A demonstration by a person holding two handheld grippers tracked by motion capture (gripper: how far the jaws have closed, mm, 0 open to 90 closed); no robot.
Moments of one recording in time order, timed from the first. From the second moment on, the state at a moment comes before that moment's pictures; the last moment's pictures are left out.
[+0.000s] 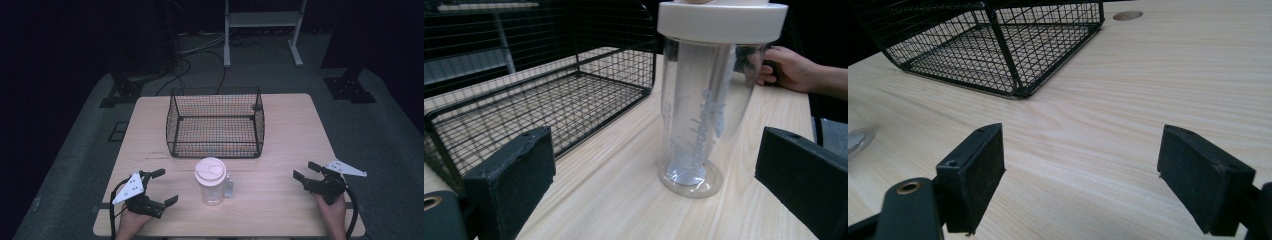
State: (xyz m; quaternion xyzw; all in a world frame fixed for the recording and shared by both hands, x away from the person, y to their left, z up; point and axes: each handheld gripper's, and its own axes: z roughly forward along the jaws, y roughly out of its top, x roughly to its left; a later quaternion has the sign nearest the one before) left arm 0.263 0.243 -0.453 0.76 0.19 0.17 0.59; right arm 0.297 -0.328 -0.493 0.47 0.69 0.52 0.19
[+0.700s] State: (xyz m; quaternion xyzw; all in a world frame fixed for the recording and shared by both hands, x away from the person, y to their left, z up) left arm 0.270 0.214 -0.423 0.80 0.14 0.14 0.56; right arm 0.297 -0.328 -0.493 0.47 0.69 0.52 0.19
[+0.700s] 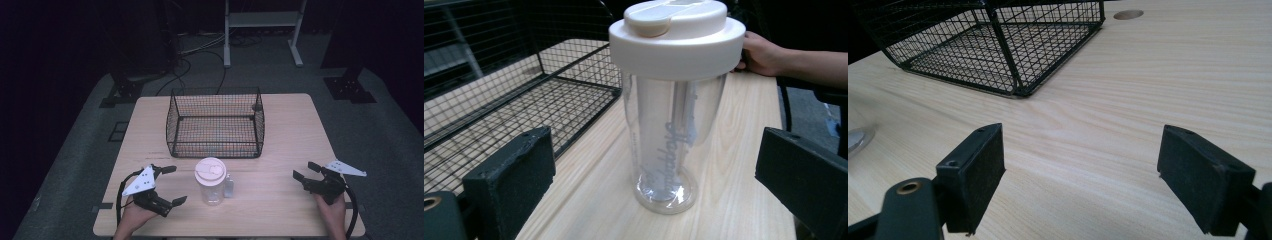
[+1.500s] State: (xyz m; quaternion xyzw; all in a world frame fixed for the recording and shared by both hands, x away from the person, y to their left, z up) left arm 0.287 0.181 -0.405 0.84 0.10 0.10 0.53; right arm 0.297 -0.327 -0.493 0.47 0.69 0.52 0.19
